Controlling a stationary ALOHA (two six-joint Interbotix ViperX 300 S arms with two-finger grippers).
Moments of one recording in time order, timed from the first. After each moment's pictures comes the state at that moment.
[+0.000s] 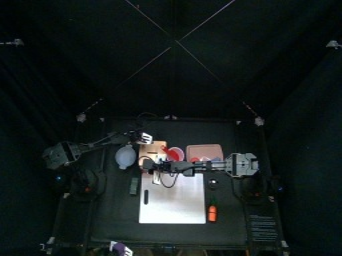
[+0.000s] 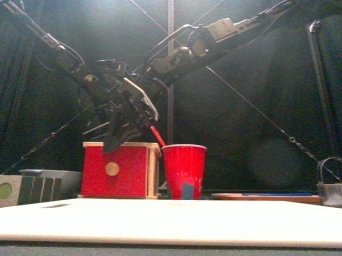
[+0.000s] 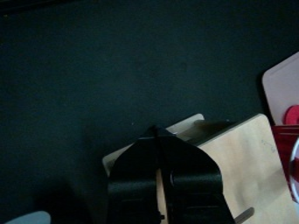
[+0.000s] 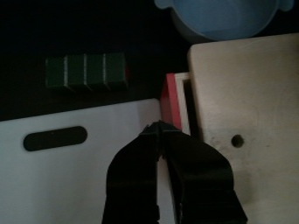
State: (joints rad) left arm 0.59 -0.03 0.58 0.24 0.42 -0.87; right arm -0.13 0.41 0.00 -0.05 0.40 0.05
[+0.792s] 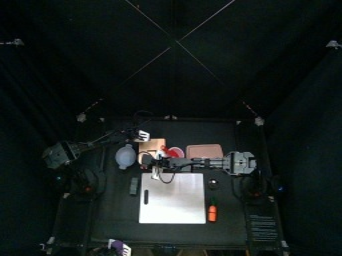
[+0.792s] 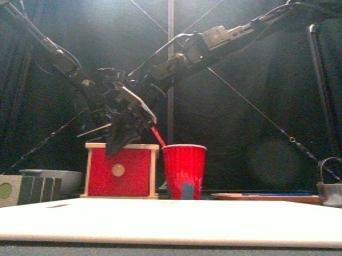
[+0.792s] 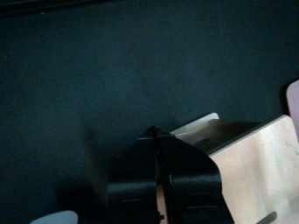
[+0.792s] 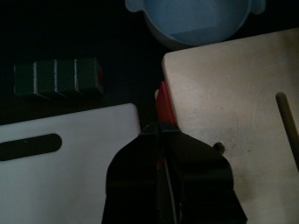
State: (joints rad) left arm 0.64 -0.03 0.60 0.24 0.42 -0.87; right arm -0.17 0.43 -0.05 -0.08 0.42 0.05
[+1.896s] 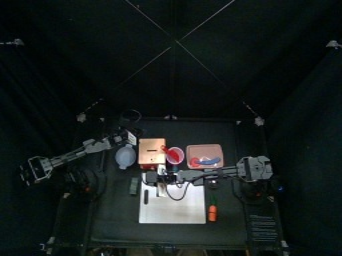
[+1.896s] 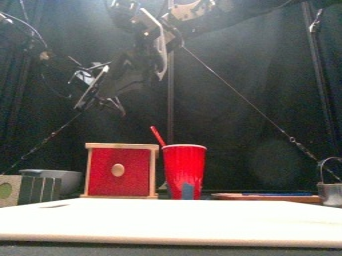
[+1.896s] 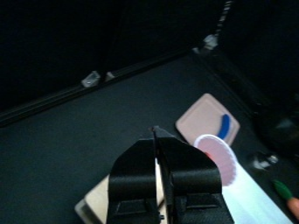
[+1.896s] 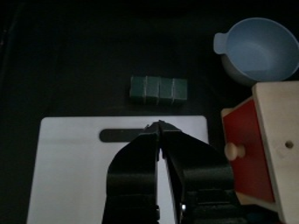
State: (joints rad) left arm 0.61 -0.45 0.85 0.43 -0.07 -0.87; right arm 0.02 0.22 0.10 -0.05 0.33 0.05
